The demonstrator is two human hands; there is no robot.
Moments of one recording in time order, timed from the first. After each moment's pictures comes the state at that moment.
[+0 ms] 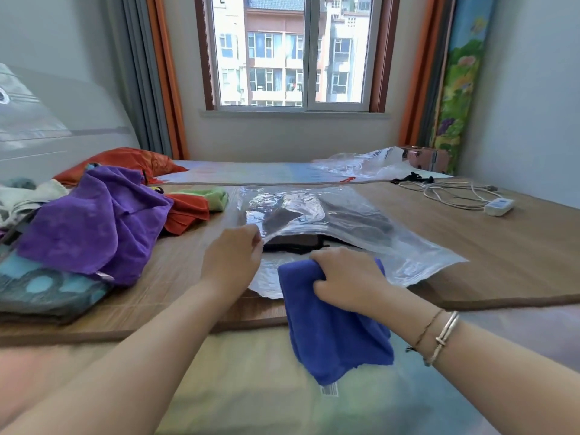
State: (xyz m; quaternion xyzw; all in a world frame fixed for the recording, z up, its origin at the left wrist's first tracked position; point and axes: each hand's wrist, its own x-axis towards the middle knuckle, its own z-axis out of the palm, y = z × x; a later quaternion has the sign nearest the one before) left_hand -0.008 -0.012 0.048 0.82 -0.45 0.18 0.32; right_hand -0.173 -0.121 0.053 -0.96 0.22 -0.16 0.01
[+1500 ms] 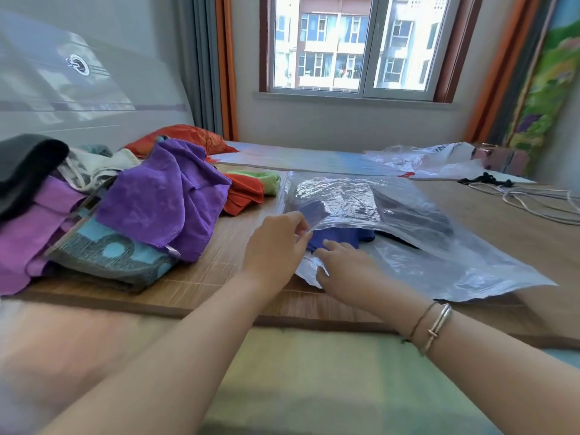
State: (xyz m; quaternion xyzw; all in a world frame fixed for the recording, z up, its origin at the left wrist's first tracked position) left_hand 0.039 0.007 0.033 0.79 -0.44 0.14 0.41; right_hand -0.047 -0.112 0.013 -0.98 0.20 -0.06 -0.05
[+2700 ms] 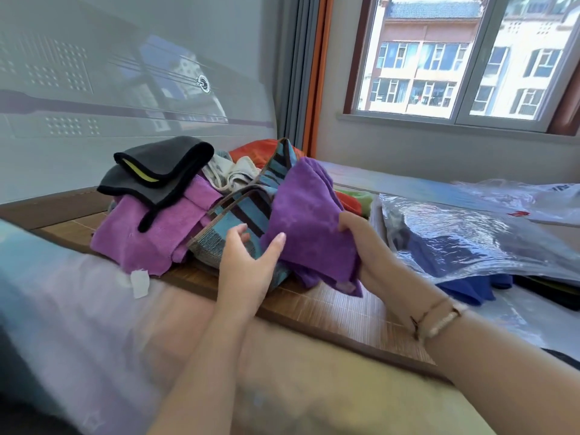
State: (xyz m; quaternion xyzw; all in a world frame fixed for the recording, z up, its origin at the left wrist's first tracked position) left_hand 0.130 0.179 0.008 0.75 -0.11 0.09 0.65; right_hand 0.103 0.016 0.044 -0.66 0.14 -0.16 0.72
